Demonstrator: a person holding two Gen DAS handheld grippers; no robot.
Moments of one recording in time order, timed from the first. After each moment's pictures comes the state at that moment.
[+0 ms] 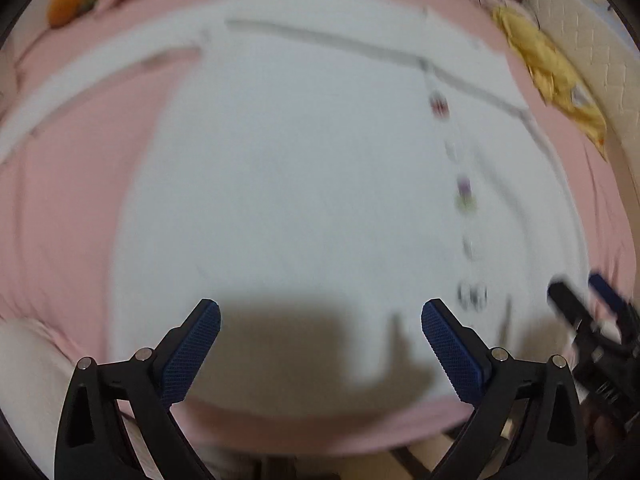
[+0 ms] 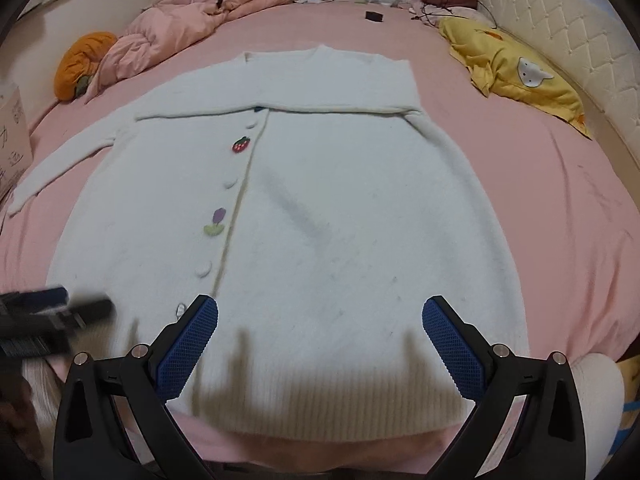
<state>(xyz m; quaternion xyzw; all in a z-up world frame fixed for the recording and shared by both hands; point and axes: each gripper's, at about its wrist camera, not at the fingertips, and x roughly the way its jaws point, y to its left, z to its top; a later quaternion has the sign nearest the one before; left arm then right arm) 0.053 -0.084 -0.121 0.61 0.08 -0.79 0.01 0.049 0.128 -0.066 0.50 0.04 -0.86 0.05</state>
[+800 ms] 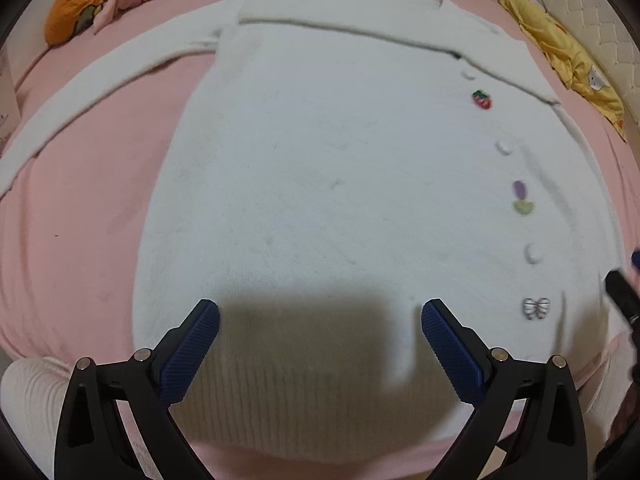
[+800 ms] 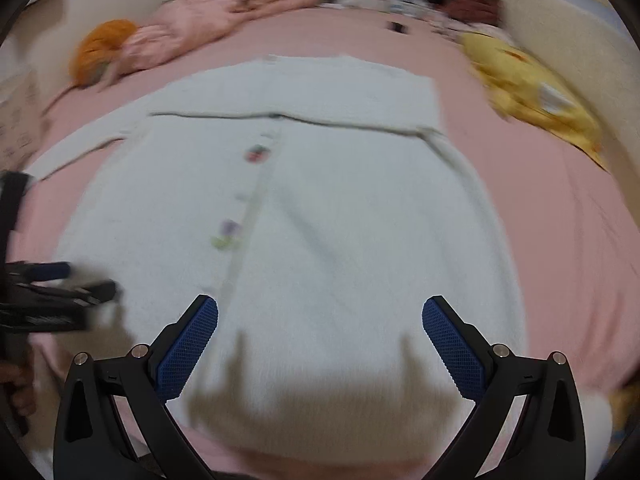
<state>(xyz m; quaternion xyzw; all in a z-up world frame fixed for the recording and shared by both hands) 0.036 -0.105 -0.144 0.60 0.06 -0.79 0.03 0.028 0.112 -0.062 0.49 0.07 -0.86 0.11</state>
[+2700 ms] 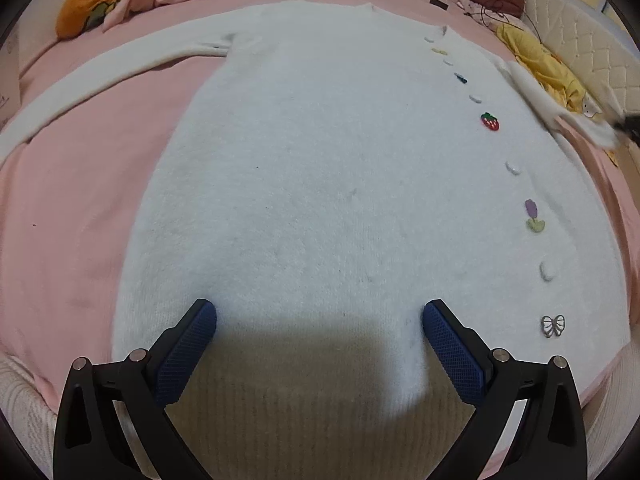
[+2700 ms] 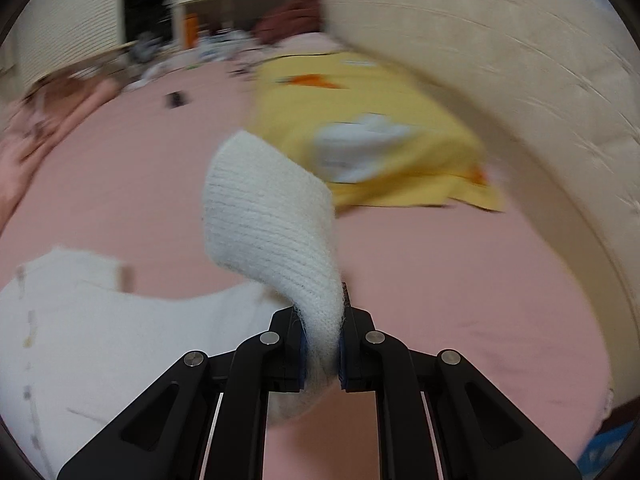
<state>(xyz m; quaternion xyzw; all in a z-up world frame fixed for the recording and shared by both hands) 0.042 -0.126 -0.158 0.54 0.09 -0.83 0.02 -0.271 0.453 -0.003 0.43 -0.02 -0.89 -0.16</state>
